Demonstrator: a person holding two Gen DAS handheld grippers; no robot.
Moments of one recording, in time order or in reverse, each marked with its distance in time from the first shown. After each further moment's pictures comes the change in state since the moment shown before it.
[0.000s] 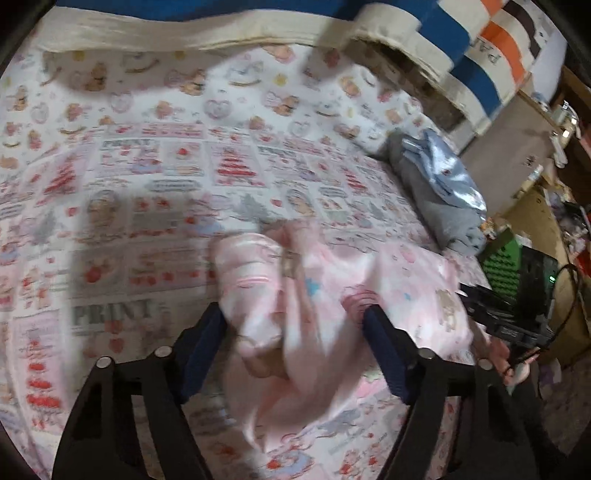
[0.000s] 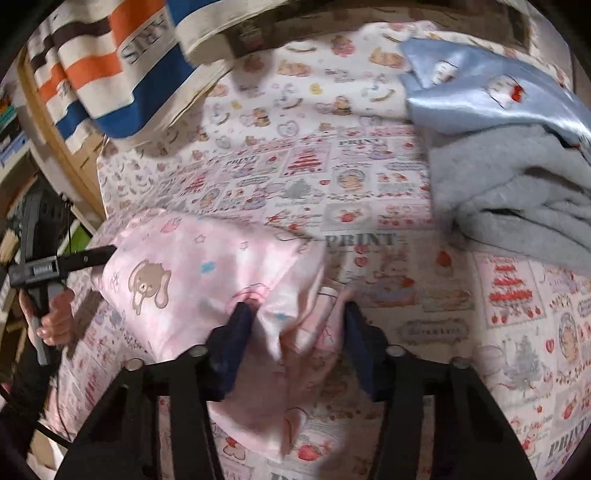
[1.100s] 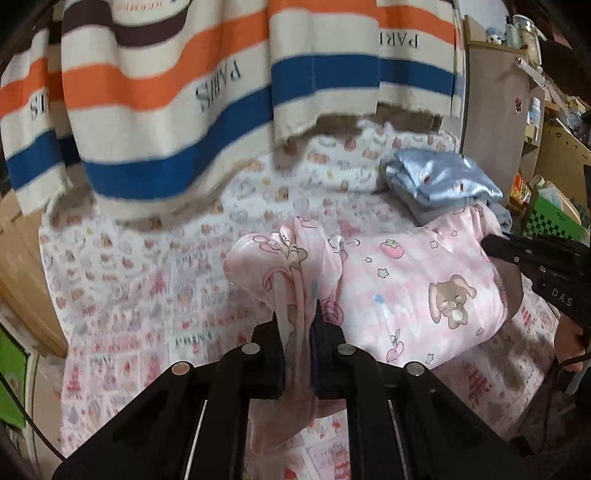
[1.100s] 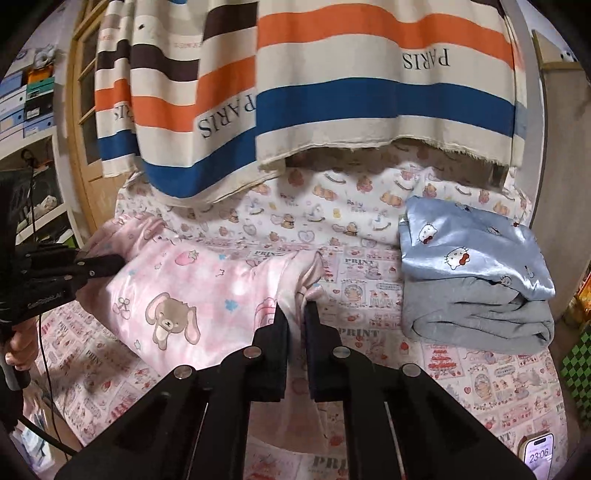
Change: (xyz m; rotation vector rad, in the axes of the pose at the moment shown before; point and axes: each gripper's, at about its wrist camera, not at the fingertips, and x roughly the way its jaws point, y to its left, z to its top) left arm -0.083 -0.131 -0.029 0.285 -0.220 0.437; right arm -0.119 0.083 -0.002 -0.161 -0.324 -0.140
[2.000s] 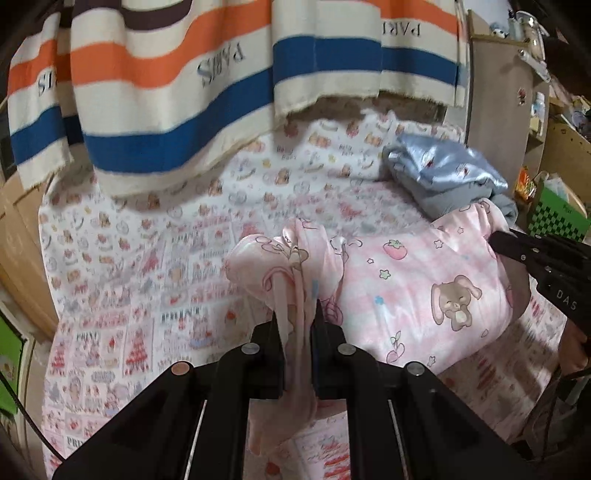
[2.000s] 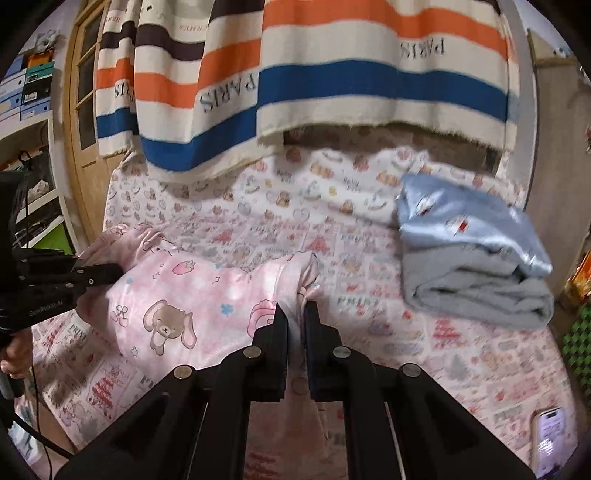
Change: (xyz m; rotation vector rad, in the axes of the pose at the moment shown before) left arm 0.007 -0.016 -0.021 -0.019 -0.025 0.021; right arm 0.002 0.003 -0.029 -0.012 -0.021 -0.068
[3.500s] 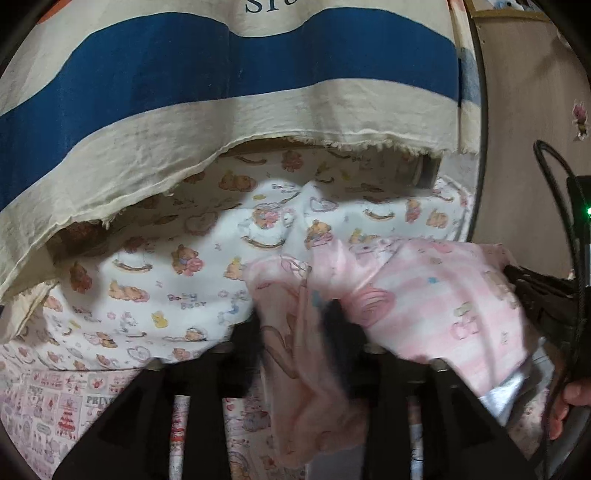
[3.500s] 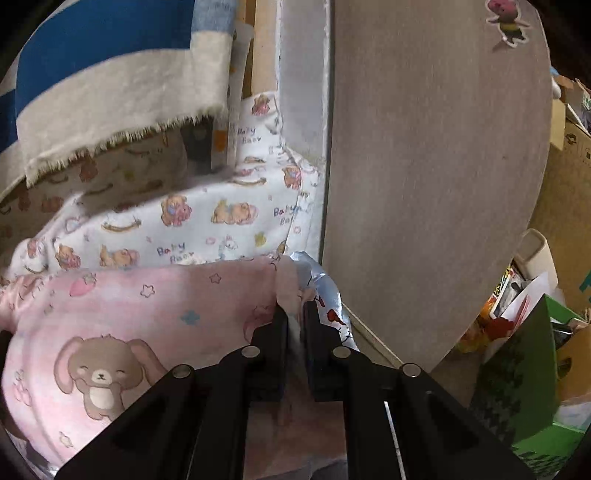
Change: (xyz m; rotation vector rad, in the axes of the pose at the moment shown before) left arm 0.226 -0.207 0.210 -0.002 -0.179 0.016; right arm 0.155 -0.323 0.090 0.387 0.096 -0.633
